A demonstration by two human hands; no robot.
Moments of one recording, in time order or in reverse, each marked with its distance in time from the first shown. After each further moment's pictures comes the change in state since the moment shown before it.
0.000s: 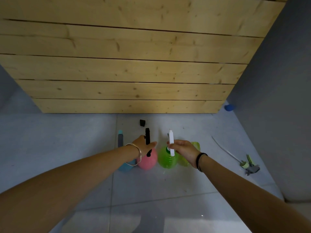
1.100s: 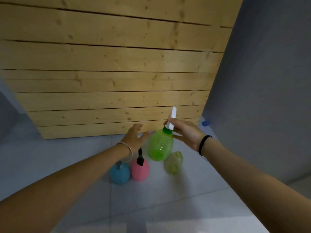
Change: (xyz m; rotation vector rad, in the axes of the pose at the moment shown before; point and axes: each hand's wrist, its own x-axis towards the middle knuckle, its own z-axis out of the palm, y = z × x) left_hand -0.086 0.052 -0.054 -0.205 0.268 0.440; right_hand -0.140 -0.131 -0.029 0.203 0.060 -0.242
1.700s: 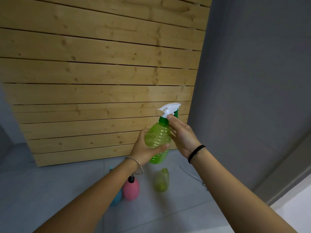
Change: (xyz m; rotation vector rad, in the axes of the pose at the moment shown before) left_hand -0.095 0.117 0.004 -0.458 0.003 0.307; right_hand -0.110 -0.073 0.013 0.355 0.122 -0.383
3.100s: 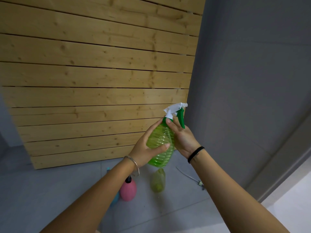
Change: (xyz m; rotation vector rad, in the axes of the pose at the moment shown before) left_hand -0.023 0.035 0.004 0.050 -0.242 0.305; right_hand -0.015 -0.007 -0.012 0.083 -0.119 -0.037
